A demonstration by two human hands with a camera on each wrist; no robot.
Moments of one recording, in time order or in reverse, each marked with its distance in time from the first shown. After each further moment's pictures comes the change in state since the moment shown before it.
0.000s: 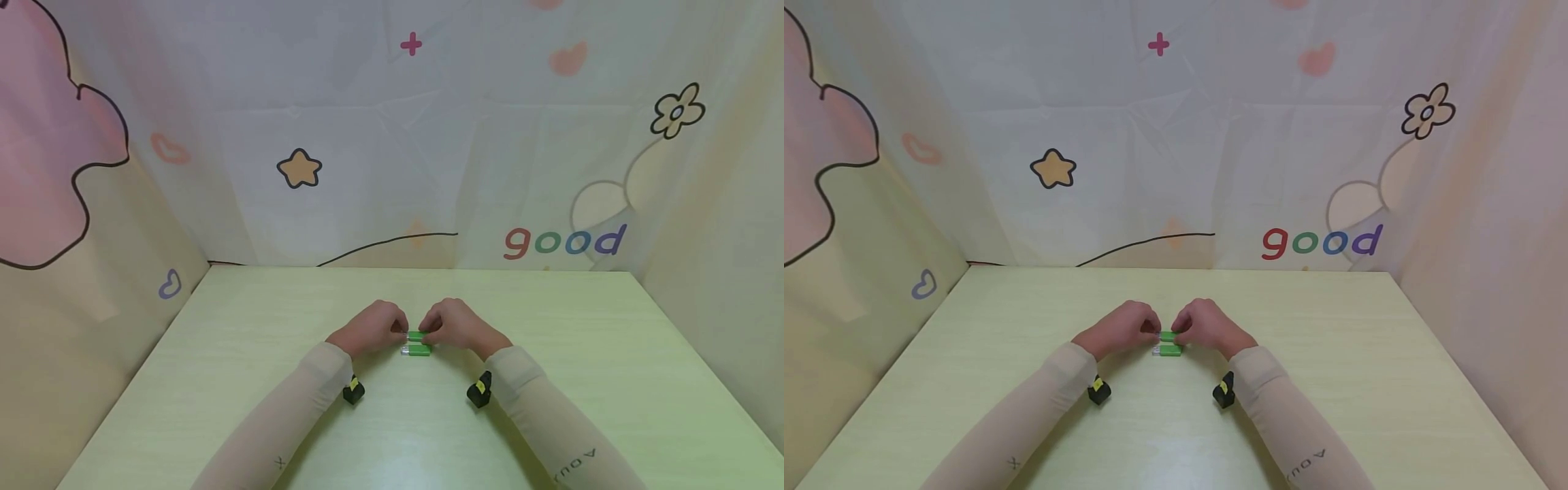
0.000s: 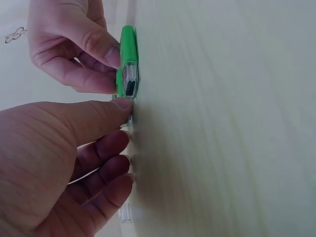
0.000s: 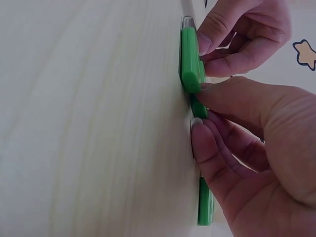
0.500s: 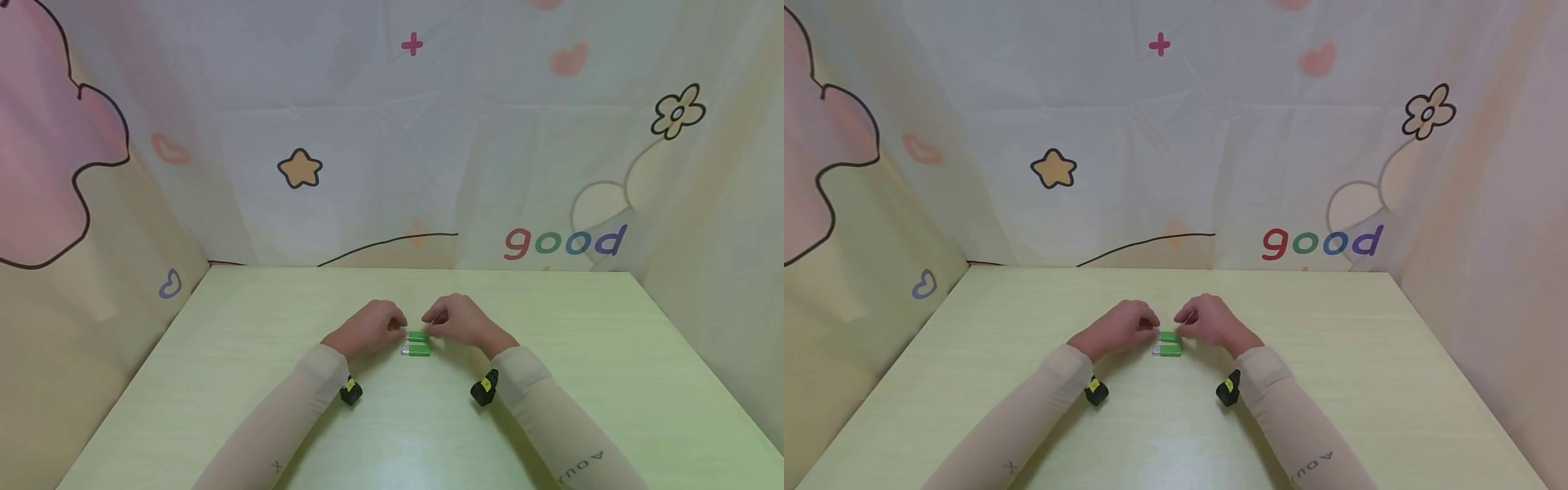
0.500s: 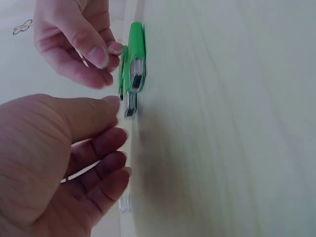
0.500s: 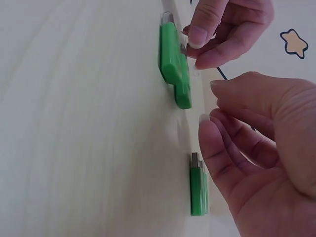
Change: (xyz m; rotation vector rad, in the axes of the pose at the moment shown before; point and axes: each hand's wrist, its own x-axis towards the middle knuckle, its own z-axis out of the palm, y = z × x) left_hand -0.006 -0.005 -0.003 -0.045 0.042 -0.011; right_hand -0.004 0.002 -0.008 -0.001 0.067 0.030
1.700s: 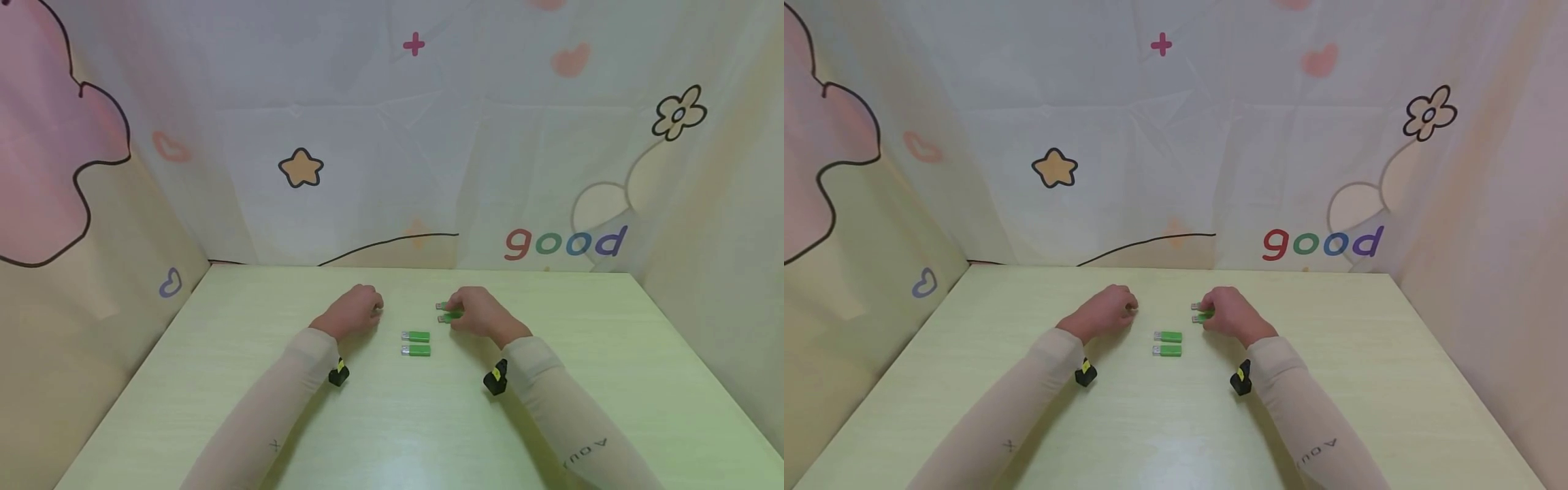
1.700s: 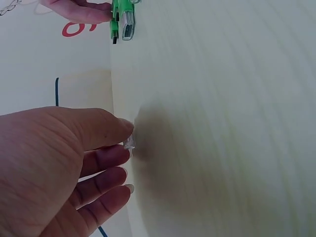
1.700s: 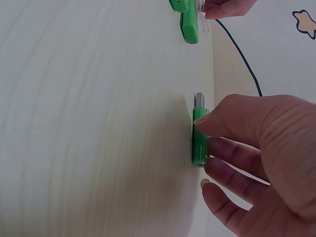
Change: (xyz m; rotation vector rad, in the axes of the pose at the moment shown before) left_hand 0.006 -0.030 -0.021 0.310 0.039 -0.034; right_hand 0.007 0.021 -0.022 -0.195 0.014 0.107
